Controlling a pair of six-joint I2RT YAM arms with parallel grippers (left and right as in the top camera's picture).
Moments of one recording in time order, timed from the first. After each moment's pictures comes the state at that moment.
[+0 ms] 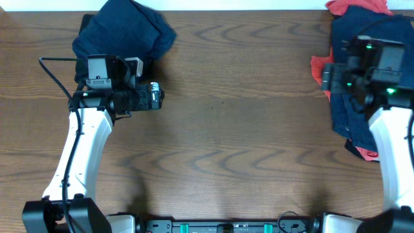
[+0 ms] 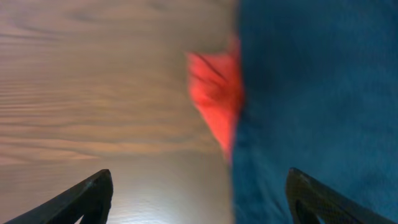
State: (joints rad) left arm 0.04 1.47 1.11 -0.69 0.34 -0.04; right arm -0.18 1.46 1.23 -0.66 -0.05 -0.03
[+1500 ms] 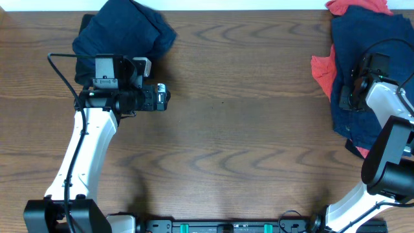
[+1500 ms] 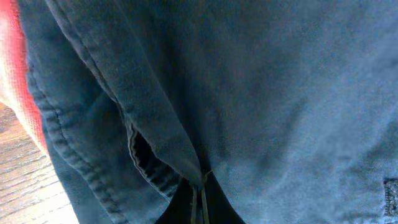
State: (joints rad) left arm -0.01 1.47 1.11 -0.67 0.34 -0.01; right arm -0.30 1.91 1.23 -0.58 0.20 -0.05
